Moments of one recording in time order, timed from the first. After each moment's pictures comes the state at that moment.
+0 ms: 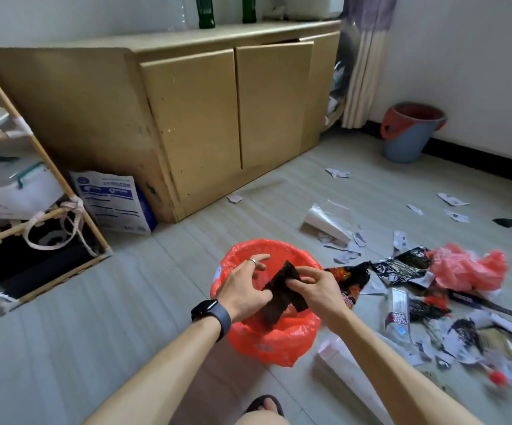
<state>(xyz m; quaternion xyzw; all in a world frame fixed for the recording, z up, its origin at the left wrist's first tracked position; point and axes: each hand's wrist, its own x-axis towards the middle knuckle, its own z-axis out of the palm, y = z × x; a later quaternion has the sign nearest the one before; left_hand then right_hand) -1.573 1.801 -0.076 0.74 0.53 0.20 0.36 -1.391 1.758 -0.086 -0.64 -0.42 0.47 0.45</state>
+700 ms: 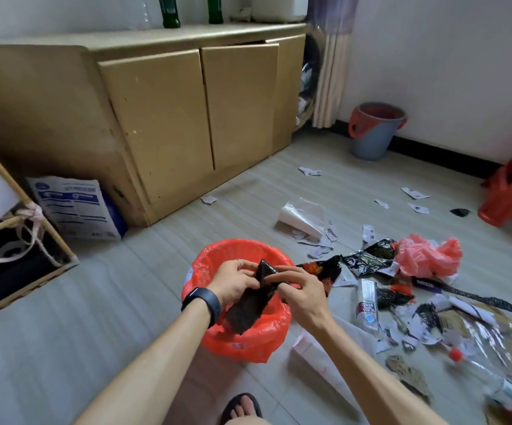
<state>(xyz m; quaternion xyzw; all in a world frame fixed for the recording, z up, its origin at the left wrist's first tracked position) -1.528 1.808 -0.068 0.55 0.53 0.21 0.61 -1.373 1.731 -0.091 -0.65 -0.51 0.30 0.47</state>
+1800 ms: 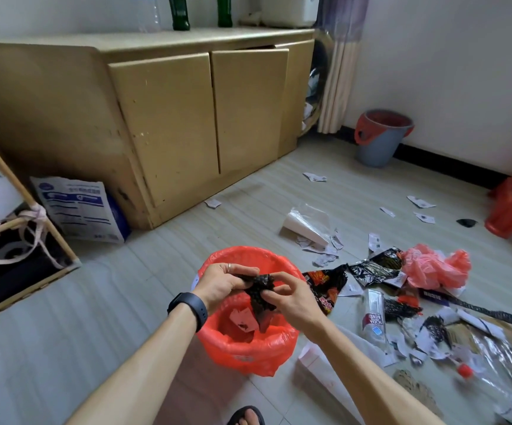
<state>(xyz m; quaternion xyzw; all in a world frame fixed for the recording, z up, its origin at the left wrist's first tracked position) -1.560 1.834 -0.072 0.48 0.47 0.29 0.68 -1.392 1.757 -0.090 -0.64 -0.46 0.47 0.41</state>
